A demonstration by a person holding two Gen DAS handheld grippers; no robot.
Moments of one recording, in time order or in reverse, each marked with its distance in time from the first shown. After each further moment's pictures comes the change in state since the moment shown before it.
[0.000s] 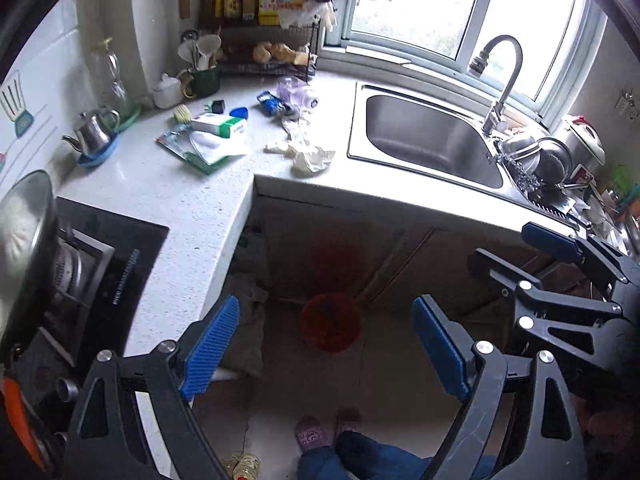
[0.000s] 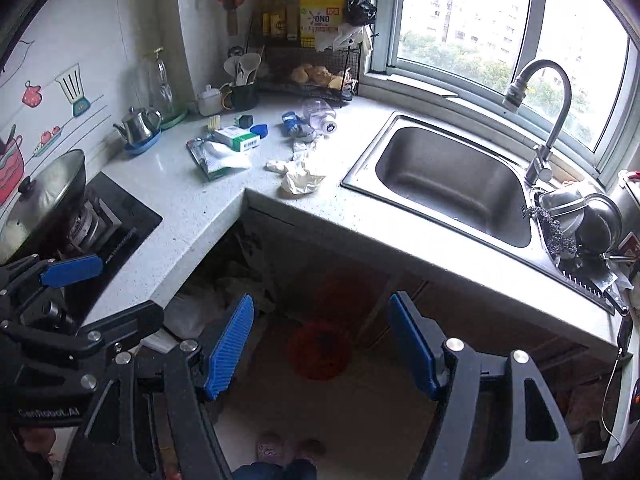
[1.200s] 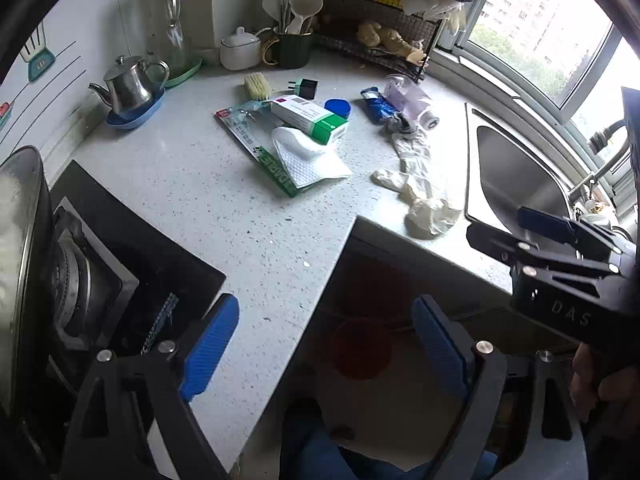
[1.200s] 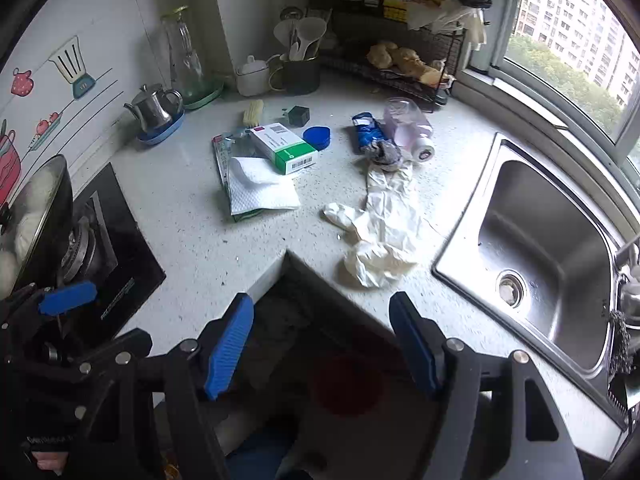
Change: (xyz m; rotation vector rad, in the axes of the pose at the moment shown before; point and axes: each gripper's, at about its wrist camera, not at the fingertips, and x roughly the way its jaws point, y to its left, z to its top) left arm 0.107 0.139 0.095 -0.246 0.108 0.093; right arm 0.159 0.064 0.147 -0.165 0.143 0.183
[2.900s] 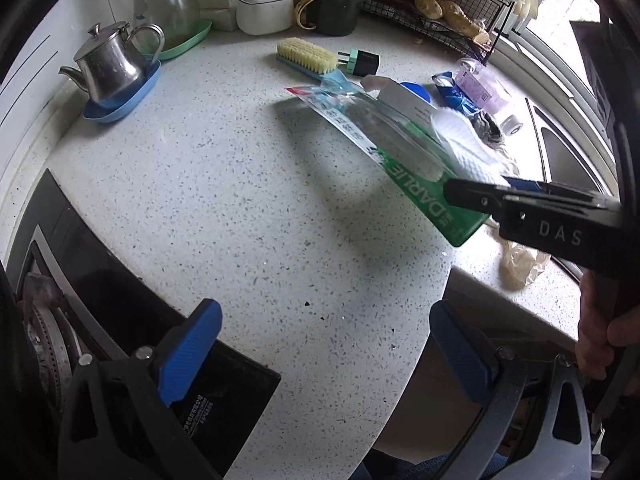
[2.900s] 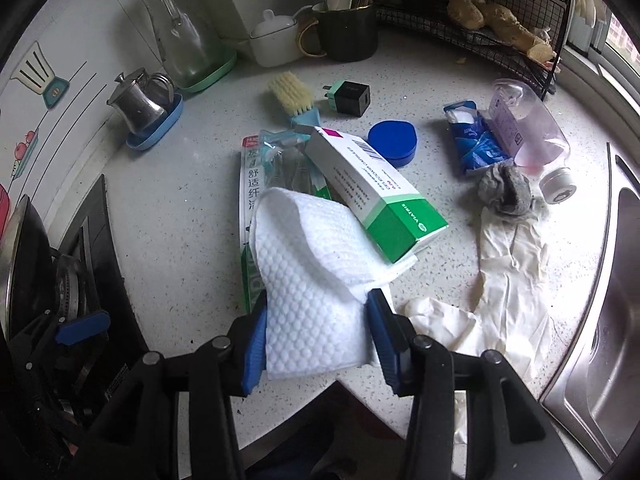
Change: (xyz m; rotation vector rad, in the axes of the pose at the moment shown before) left arm 0.094 0.059 0.067 -0.022 0.089 0.040; right arm 0.102 -0.002 0.078 -0.006 0.170 0.173
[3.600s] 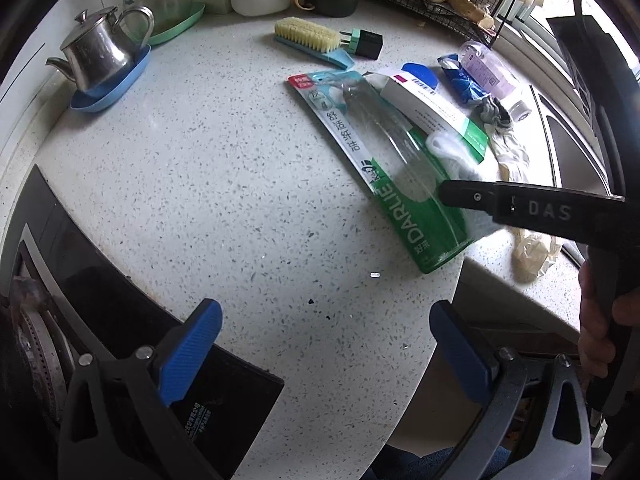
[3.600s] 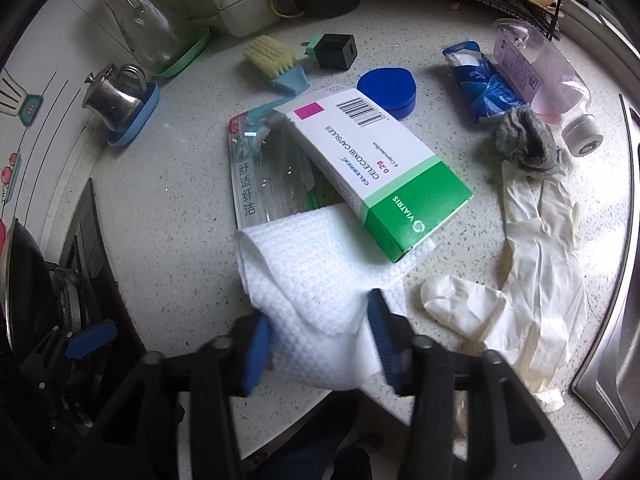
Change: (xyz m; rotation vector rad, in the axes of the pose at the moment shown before) left arm 0.016 0.004 0.002 0.017 0.048 -0.016; right arm 0.046 0.008 0.021 0.103 0.113 0.038
